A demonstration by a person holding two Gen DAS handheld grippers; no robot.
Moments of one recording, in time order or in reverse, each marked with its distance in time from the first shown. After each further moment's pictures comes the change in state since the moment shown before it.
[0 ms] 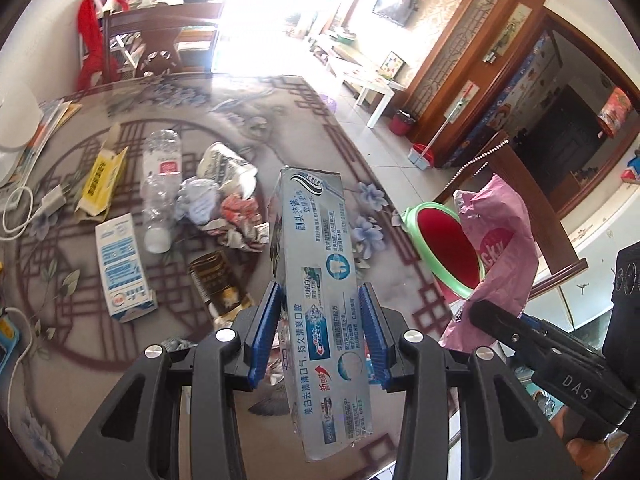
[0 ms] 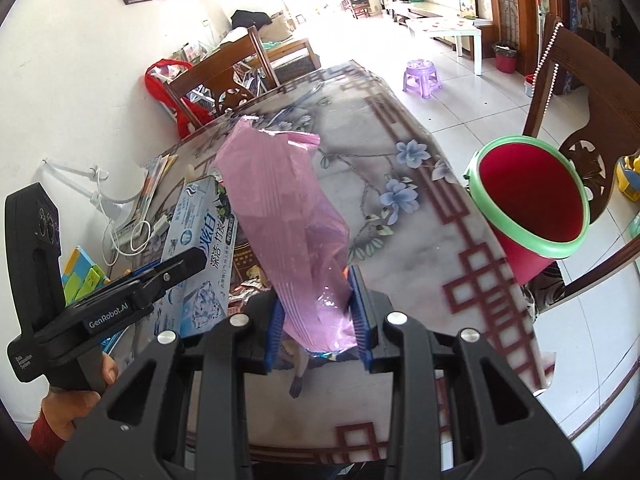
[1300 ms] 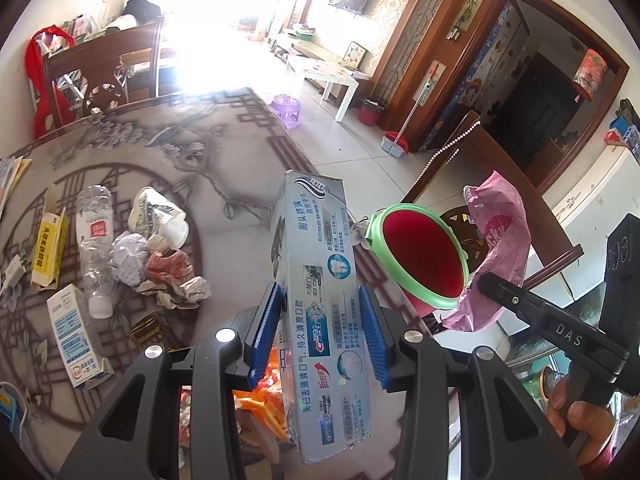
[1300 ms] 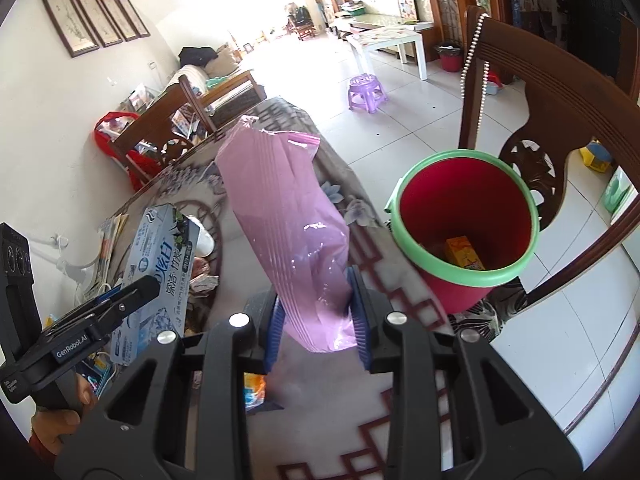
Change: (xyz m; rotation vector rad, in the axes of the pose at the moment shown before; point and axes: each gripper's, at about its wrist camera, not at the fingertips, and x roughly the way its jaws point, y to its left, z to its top) left arm 0.044 -0.062 0.046 0.140 0.016 -0.052; right arm -0.011 -0.092 0.043 0.154 -0.090 -0.117
